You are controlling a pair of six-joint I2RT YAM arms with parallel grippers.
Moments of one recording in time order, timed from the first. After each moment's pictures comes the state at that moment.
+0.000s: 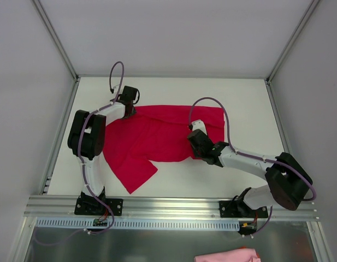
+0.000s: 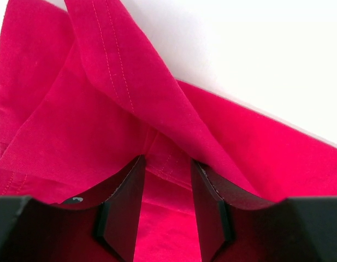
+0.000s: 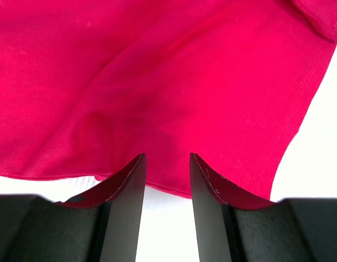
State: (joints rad) left arm -0.27 1.99 1.33 -0.30 -0.46 -0.65; right arm 0.83 1.40 0.72 -0.28 0.47 0.30
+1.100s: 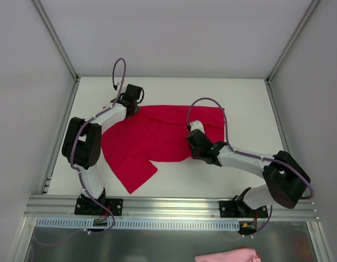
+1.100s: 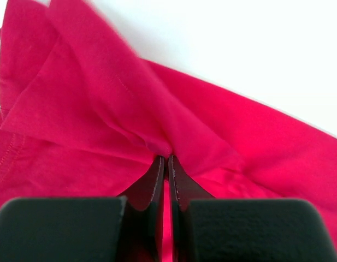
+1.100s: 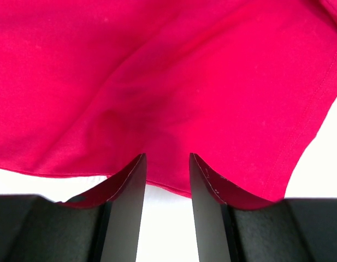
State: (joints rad) left arm -0.34 1.87 1.30 -0.35 -0.46 -0.68; right arm 0.83 1.42 0.73 -0.27 0.43 0.29
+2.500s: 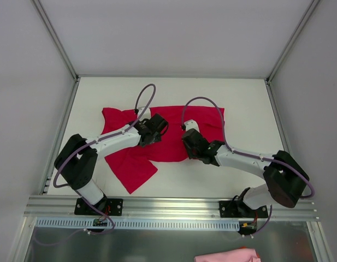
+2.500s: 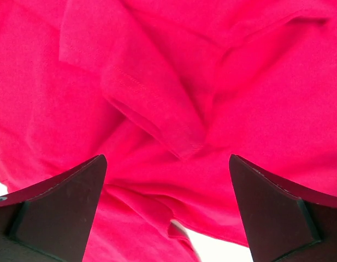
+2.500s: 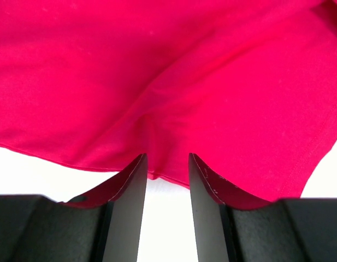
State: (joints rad) left arm -0.75 1.61 1.09 -0.66 -0.62 -0.85; right arm 0.88 1.43 0.77 -0.29 0.40 0.29
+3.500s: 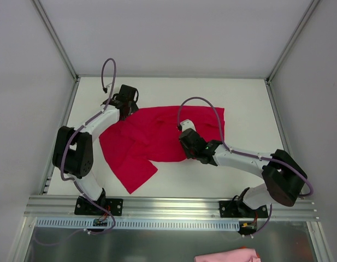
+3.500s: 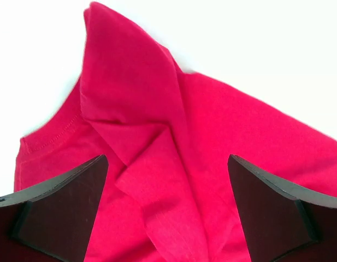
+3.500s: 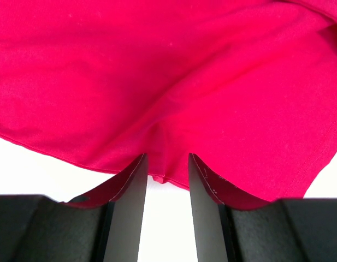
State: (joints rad) left arm -0.34 1.70 1.25 -0.52 -0.56 -0.77; right arm 0.91 1.45 0.81 -0.29 0.40 0.25
